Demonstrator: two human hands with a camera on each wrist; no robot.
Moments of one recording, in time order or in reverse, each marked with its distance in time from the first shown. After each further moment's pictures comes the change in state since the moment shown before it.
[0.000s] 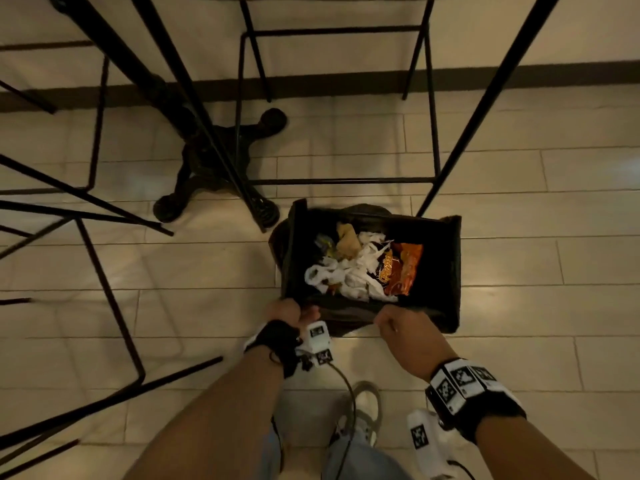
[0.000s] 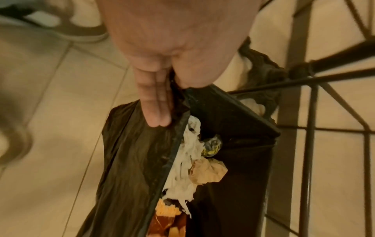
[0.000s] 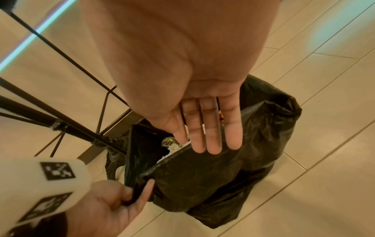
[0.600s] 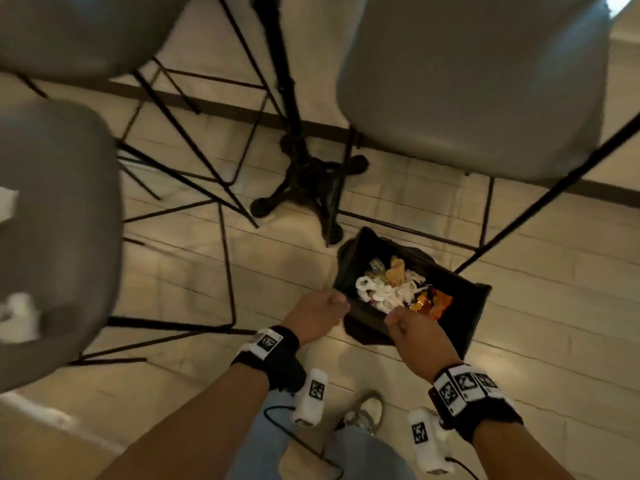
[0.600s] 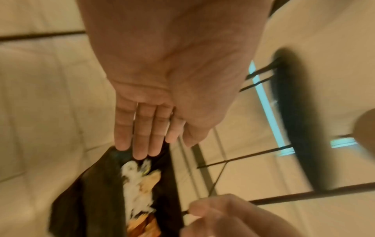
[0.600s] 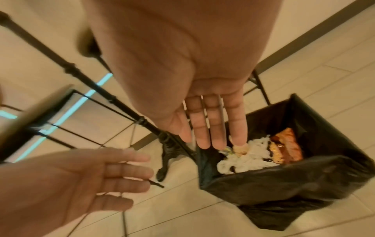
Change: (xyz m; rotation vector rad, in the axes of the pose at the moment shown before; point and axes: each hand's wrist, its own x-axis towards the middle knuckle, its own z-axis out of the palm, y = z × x) left_hand -0.255 0.060 -0.132 0.671 -0.303 0.593; right_hand -0.095 -0.167 -0.070 -0.178 -0.039 -0.181
